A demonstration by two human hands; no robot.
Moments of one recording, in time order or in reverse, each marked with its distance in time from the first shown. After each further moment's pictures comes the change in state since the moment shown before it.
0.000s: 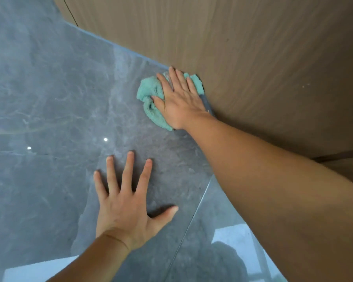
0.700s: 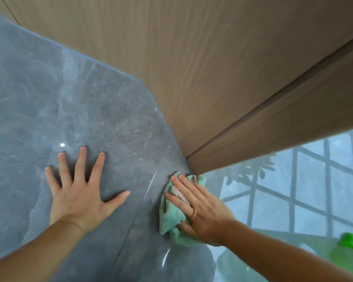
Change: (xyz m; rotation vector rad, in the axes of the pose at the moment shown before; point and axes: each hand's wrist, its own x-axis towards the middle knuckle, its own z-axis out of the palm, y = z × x) left_hand -0.002 -0.002 0.002 -0.005 -0.015 -0.027; right_hand -0.321 0.081 0.004 -0.129 -0.212 -0.345
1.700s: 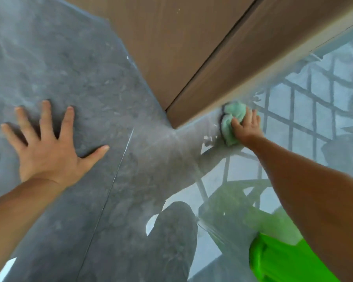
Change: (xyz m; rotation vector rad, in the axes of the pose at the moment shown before) left_hand 0.001 -0.007 0.016 -0.137 0.057 0.026; right_hand -0.060 0.149 -0.004 0.452 0.172 1.203
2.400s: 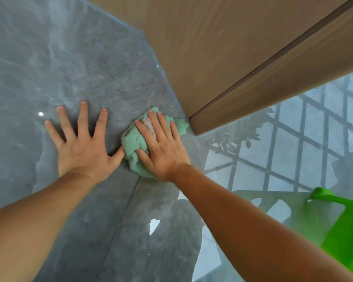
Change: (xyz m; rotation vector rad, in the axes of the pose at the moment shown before) left_hand -0.003 0.006 -0.013 0.060 -0.034 -0.006; right_hand -0.146 -0.203 0.094 -0.271 -0.116 -0.817
